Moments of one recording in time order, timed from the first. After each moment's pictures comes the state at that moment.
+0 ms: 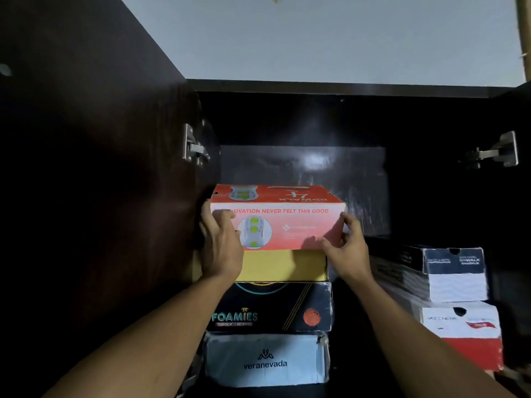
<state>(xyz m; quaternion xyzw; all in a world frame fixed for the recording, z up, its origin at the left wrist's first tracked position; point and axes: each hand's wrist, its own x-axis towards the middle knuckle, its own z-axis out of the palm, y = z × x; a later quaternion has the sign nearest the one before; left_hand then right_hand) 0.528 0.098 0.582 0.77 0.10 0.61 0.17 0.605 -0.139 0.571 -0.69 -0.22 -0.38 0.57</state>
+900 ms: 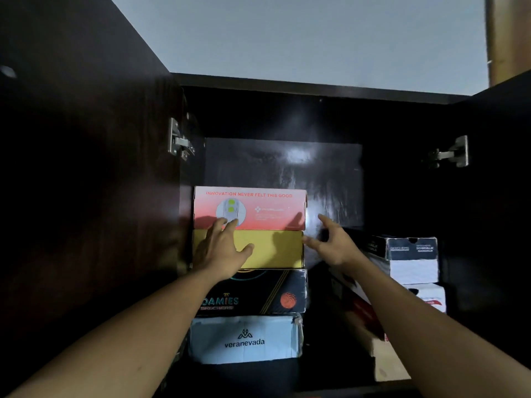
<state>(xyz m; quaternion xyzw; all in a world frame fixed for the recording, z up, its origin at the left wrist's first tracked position) 0.541 0.098 0.559 0.89 0.03 0.41 0.19 0.606 -0.157 0.574 -0.82 -0.24 -0.22 0.47</state>
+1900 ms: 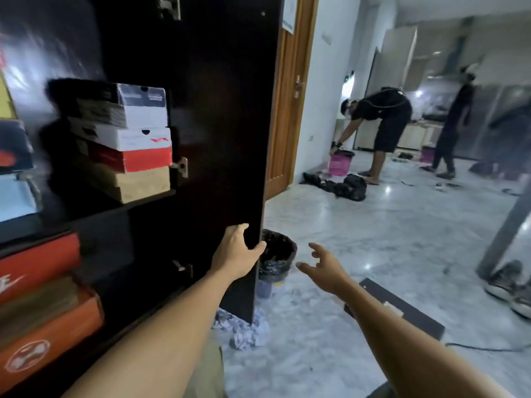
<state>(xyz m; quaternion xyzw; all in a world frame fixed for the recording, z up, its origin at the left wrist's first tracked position) 0.305 -0.298 0.338 0.87 -0.29 0.05 0.39 0.177 -0.486 0.311 -0.87 0.26 -0.17 0.39</state>
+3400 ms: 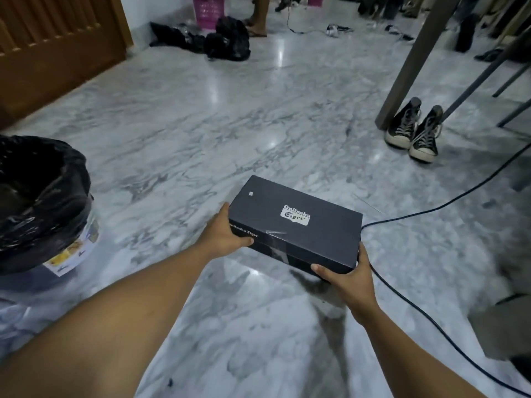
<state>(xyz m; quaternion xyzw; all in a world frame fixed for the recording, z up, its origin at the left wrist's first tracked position) 0.260 -0.832 -0.086 0.77 -0.44 -0.35 0.29 -0.049 -0.848 -0.090 -0.56 0.56 -0.40 0.46</state>
